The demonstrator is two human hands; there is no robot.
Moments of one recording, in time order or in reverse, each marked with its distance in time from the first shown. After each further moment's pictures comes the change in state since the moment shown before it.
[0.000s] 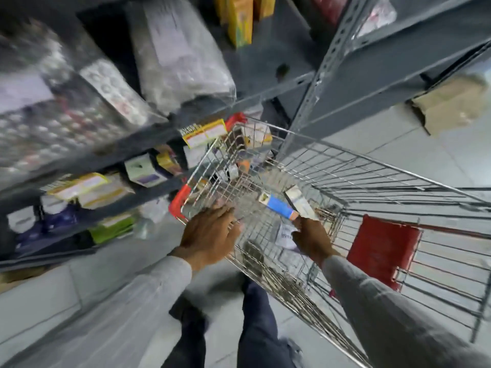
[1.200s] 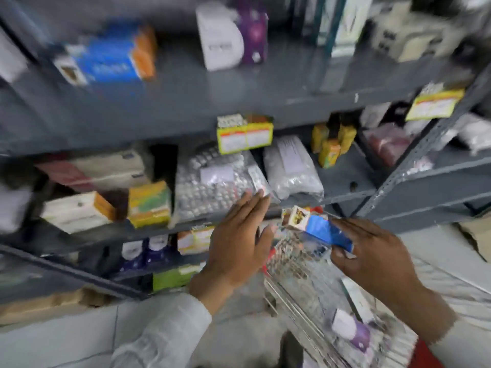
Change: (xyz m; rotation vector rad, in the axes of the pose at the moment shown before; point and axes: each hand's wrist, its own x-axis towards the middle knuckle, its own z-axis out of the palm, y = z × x) left_hand -0.173 -0.045 -0.206 -0.212 0.909 0.050; right_hand -0.218 -0.228 -0.144 -0.331 0.811 -0.828
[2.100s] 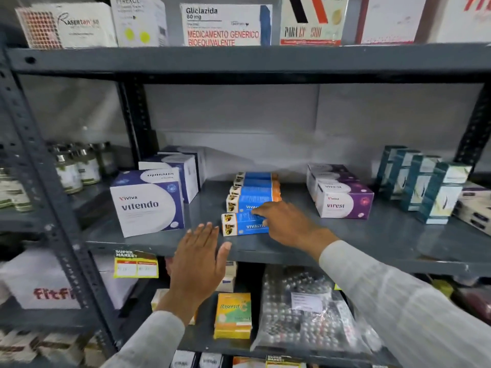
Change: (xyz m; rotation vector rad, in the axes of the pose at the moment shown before) left_hand 0.037 -0.187 -0.256 0.542 0.309 -0.317; right_hand 0.297 -0.343 -0.045 0.038 -0.153 -0.653
